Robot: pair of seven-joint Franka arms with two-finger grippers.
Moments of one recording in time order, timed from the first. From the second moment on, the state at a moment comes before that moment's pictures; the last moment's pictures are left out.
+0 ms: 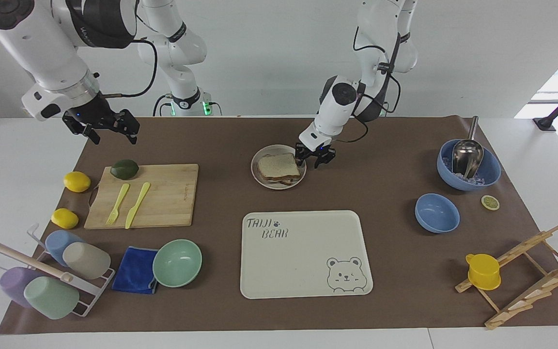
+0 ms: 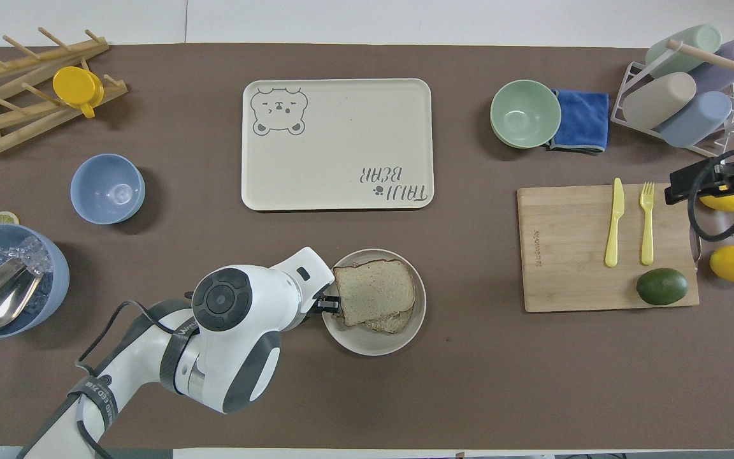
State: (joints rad) left arm -0.69 0.04 0.00 -2.36 -0.30 2.46 -0.30; right arm 0.03 0.04 -0.08 -1.59 0.02 1.54 -0.01
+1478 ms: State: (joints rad) left arm -0.71 0.07 0.00 -2.36 -0.34 2.51 -0.31; right arm 0.03 0.04 -0.08 -1.59 0.02 1.54 -0.01
